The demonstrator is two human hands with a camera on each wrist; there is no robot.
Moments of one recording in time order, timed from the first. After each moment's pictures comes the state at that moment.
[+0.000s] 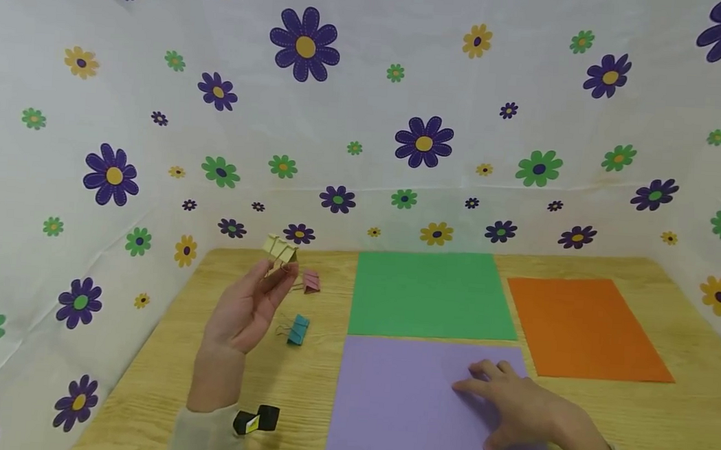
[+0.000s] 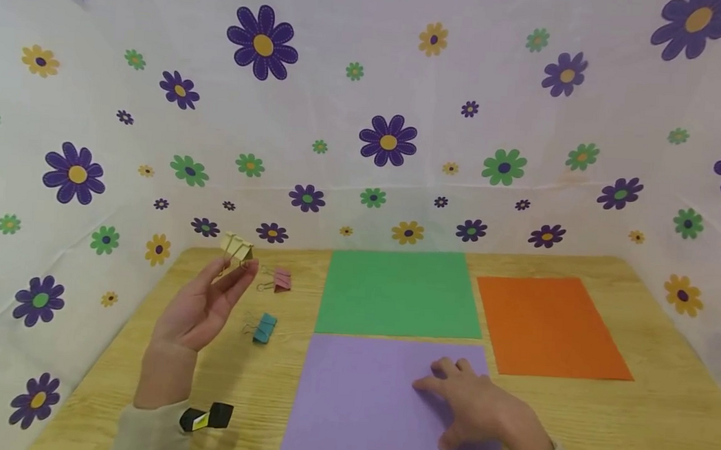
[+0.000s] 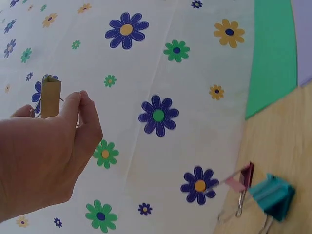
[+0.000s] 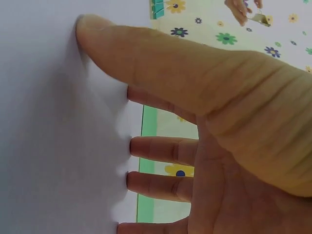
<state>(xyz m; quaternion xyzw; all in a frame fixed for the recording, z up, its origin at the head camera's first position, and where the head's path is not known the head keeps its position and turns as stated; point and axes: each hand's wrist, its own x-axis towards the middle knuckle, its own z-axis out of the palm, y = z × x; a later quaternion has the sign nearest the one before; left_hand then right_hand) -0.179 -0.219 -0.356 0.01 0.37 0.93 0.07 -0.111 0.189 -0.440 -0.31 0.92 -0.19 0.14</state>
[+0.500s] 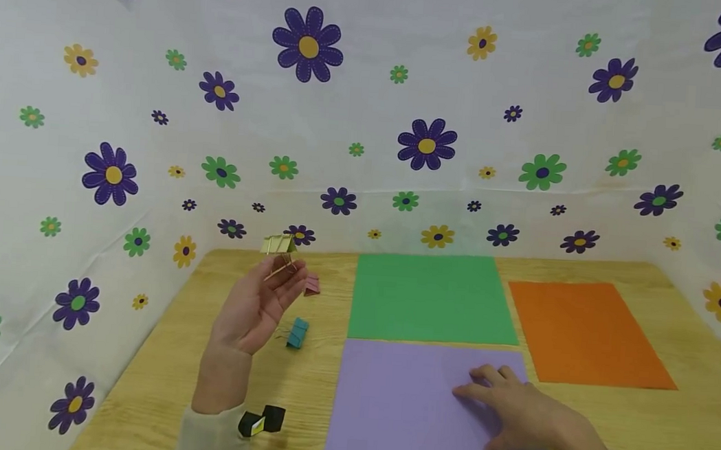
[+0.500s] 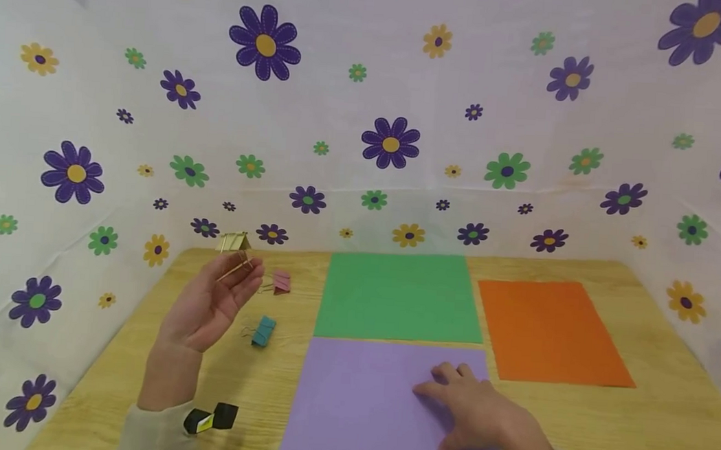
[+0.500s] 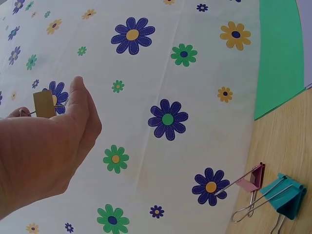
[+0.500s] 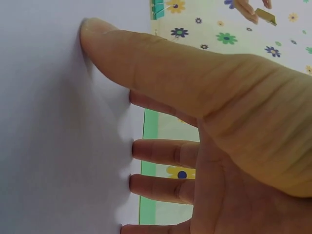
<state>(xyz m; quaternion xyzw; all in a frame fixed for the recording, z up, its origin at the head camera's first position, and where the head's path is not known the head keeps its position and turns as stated) -0.179 -0.207 -0.347 0.01 0.43 0.90 0.08 -0.112 0.189 -0.444 -0.33 0.92 -0.18 0.12</state>
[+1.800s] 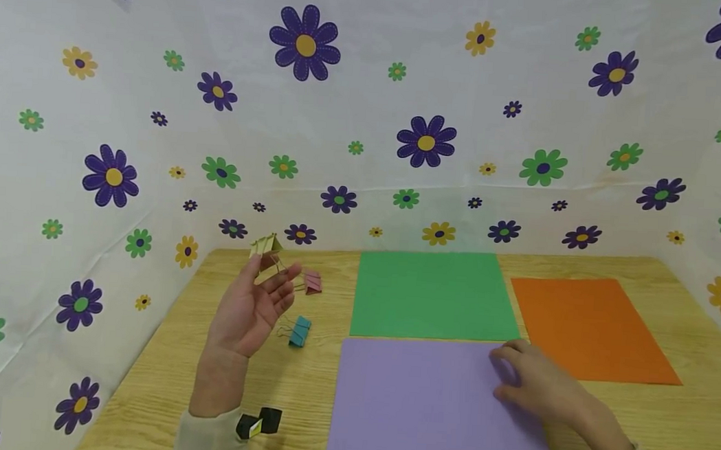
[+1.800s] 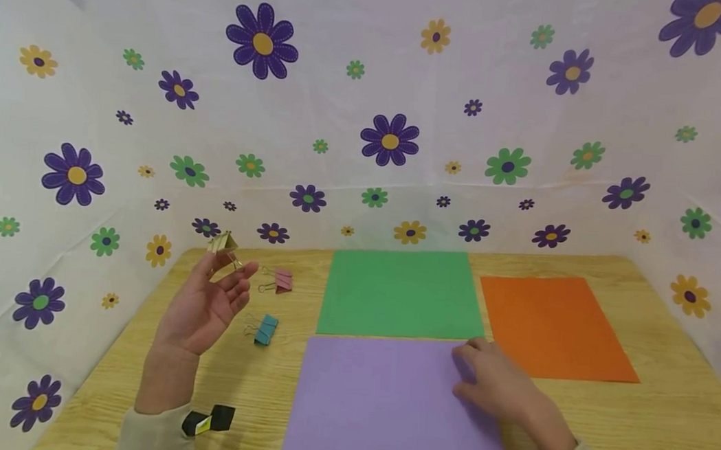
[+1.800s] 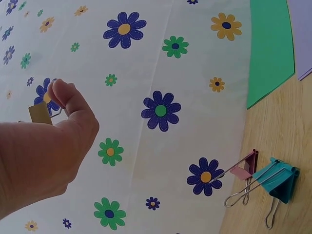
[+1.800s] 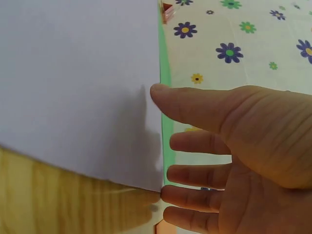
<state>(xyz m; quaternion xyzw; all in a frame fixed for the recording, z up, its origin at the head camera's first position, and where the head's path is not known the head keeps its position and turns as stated) -0.175 -0.213 -0.349 -0.01 0.48 0.87 0.07 -0.134 0.212 -0.448 -0.20 0.95 -0.23 0.05</state>
